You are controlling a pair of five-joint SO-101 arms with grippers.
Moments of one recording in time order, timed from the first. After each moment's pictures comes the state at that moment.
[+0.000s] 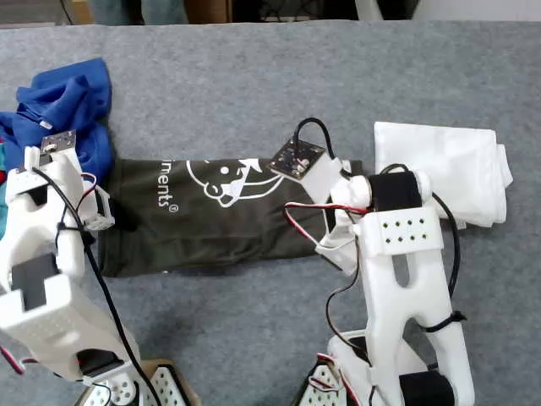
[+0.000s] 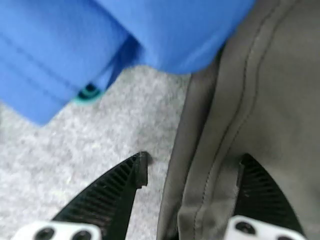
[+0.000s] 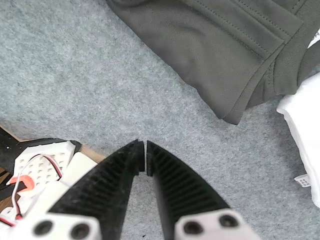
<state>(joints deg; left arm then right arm) -27.6 11.7 20.9 66.2 -5.8 -7.6 -31.3 25.9 100.5 42.5</state>
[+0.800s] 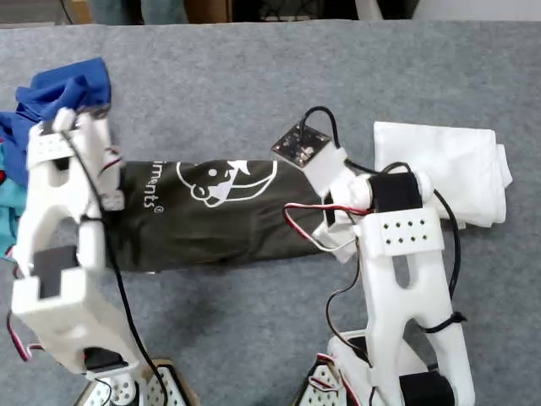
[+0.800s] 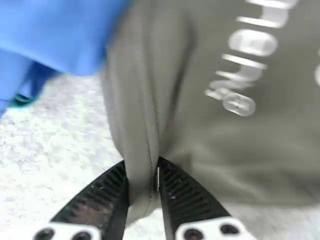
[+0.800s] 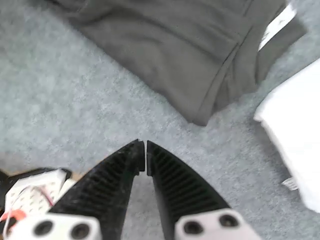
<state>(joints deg) -15.6 10.1 3.9 87.2 -7.3 -7.6 -31.3 25.9 93.9 38.1</state>
